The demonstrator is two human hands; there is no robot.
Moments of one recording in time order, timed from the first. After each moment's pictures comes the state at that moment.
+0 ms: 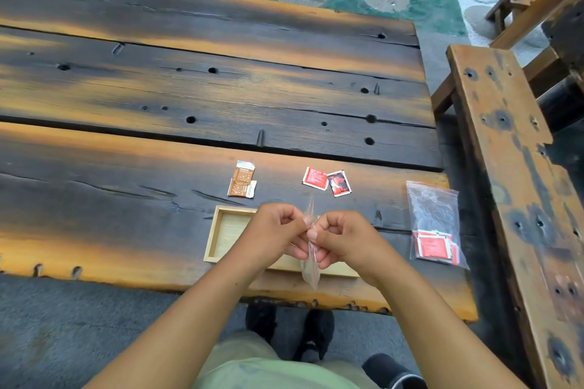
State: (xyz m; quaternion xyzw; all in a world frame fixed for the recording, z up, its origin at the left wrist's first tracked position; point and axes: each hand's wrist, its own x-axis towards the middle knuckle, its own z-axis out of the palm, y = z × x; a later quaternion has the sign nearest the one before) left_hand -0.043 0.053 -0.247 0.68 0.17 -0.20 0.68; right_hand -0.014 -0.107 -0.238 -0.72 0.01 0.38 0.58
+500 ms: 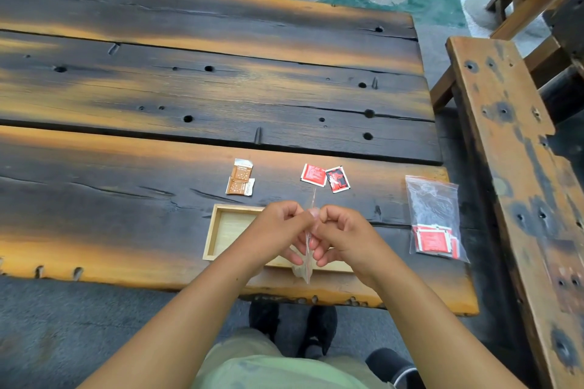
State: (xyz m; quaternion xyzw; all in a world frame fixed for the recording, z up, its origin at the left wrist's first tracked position) left_hand -0.040 0.050 -0.246 0.70 0.14 -0.25 0.65; right_hand -0.020 -0.110 -0.241 -0.69 0.01 0.37 0.63
